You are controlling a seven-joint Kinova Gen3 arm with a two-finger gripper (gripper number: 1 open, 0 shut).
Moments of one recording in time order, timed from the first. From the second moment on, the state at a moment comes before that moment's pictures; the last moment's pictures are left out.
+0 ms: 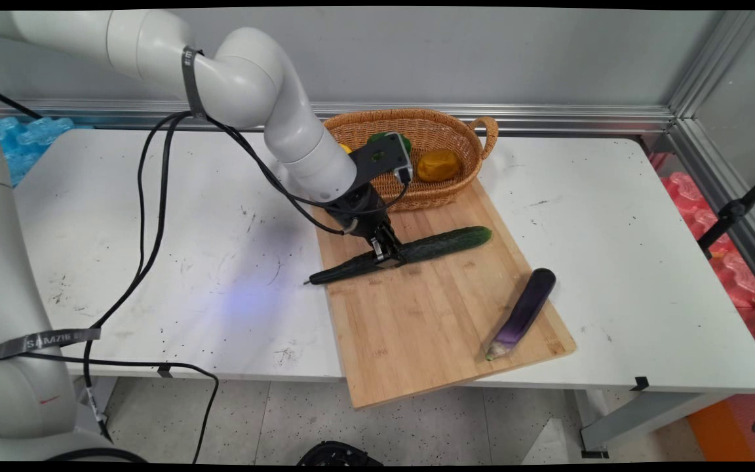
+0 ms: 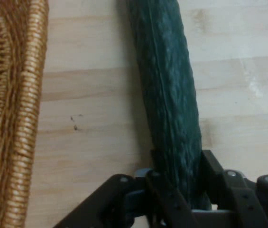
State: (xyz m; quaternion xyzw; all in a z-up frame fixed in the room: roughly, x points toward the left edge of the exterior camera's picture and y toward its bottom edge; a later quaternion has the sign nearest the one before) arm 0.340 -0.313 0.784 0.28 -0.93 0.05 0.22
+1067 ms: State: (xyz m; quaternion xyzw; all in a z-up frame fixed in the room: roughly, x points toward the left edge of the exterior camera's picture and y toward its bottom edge) arm 0.373 -0.297 0.891 0.25 -0.94 0.08 0.23
